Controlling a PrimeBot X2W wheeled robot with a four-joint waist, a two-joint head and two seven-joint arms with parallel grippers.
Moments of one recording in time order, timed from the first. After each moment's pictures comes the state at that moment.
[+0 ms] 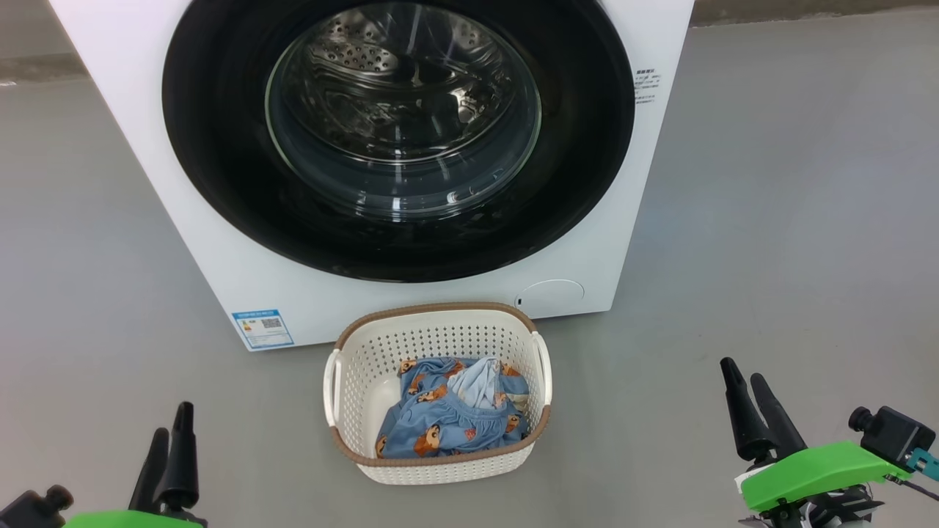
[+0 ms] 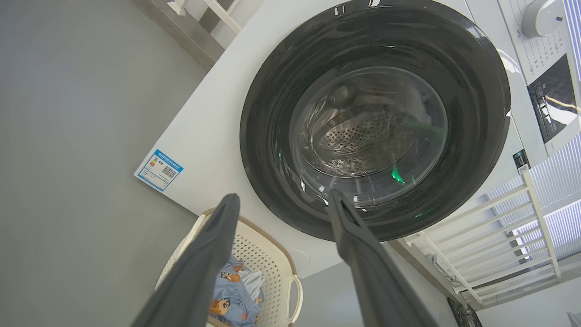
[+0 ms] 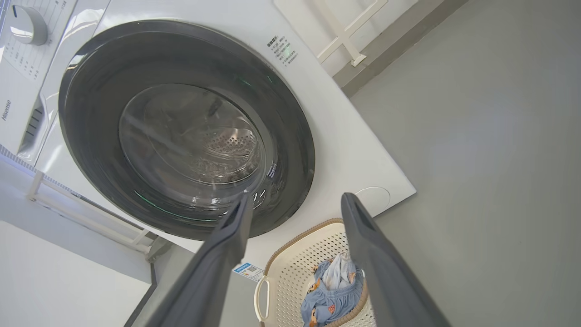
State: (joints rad) left arm -0.05 0.15 -0.05 0.26 -1.09 -0.13 -0.07; right arm -0.11 -0.09 -0.02 0.30 0.88 0.13 -0.08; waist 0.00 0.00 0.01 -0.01
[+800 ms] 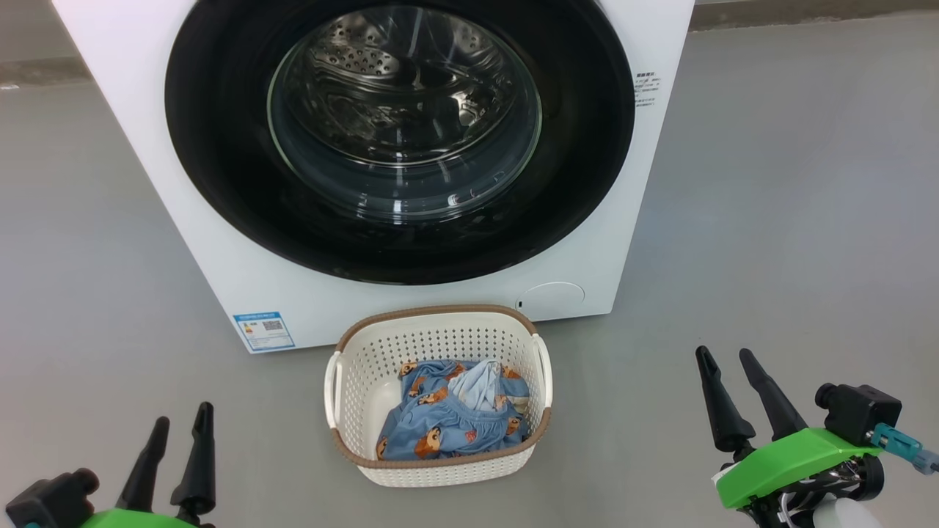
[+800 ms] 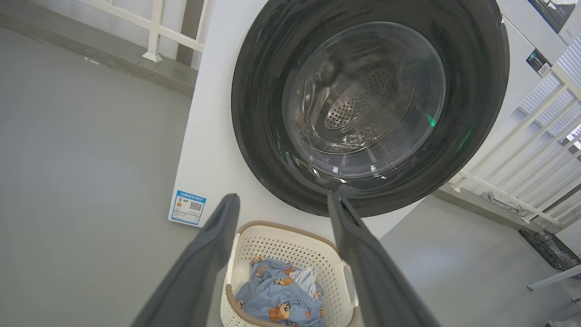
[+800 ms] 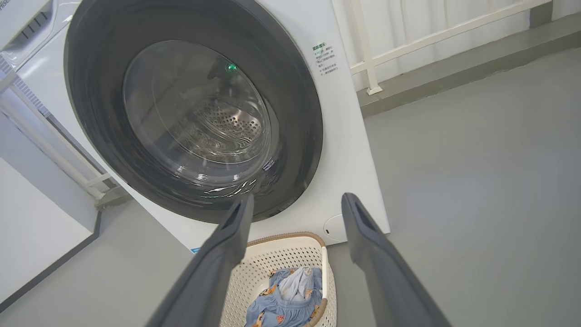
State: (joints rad) left arm -0.05 0.21 -0.12 0.26 -0.78 -0.13 -0.14; right arm -0.14 -0.11 0.02 0.31 0.54 0.13 -0.14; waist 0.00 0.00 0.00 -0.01
